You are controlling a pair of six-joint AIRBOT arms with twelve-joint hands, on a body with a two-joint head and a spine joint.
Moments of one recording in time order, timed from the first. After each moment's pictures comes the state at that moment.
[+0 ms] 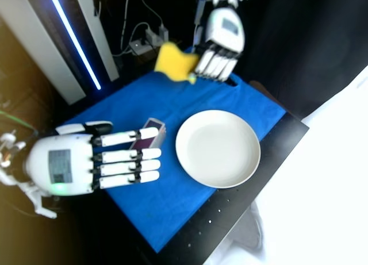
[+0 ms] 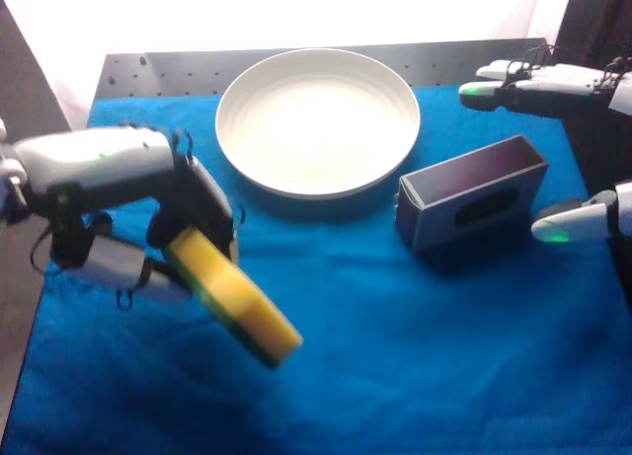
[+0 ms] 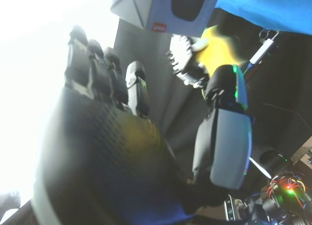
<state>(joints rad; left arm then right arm) 0.76 -0.93 1.17 0.63 -0.59 0.27 -0.95 -1.11 1.53 -0.37 1.06 0.03</state>
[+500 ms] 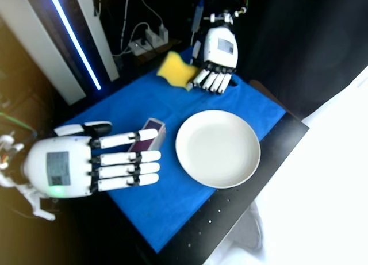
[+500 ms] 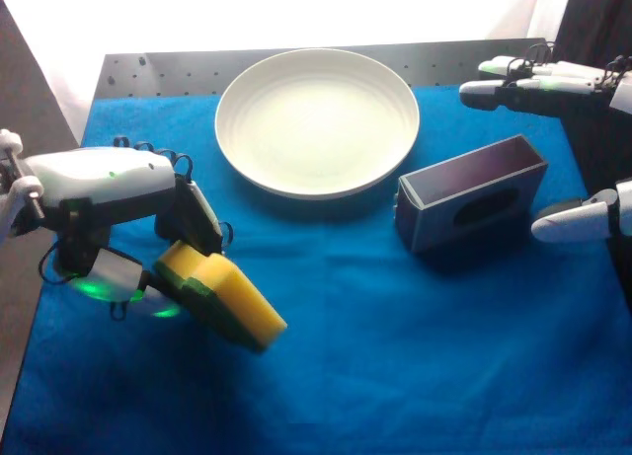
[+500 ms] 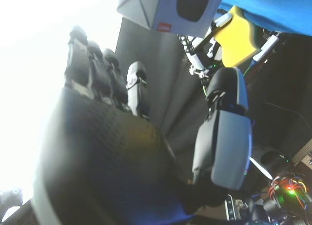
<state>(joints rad) 0.76 -0.94 1.18 0.62 -0.49 0.34 -0.95 -1.11 1.53 -0.37 1.06 0.03</state>
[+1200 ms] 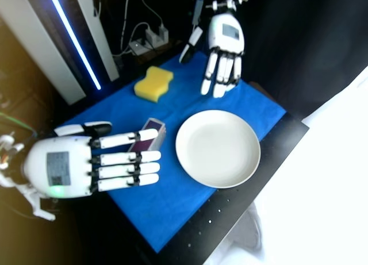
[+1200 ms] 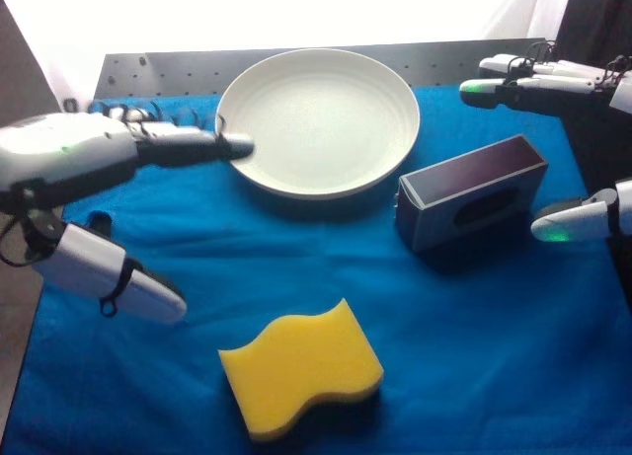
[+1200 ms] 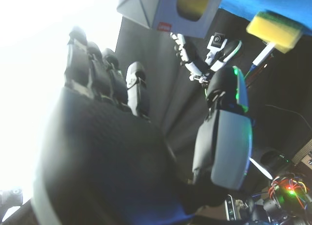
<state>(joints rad) 0.81 -0.83 1.08 0.27 -0.62 0.65 -0.95 -1.11 1.54 -0.38 1.06 0.03</state>
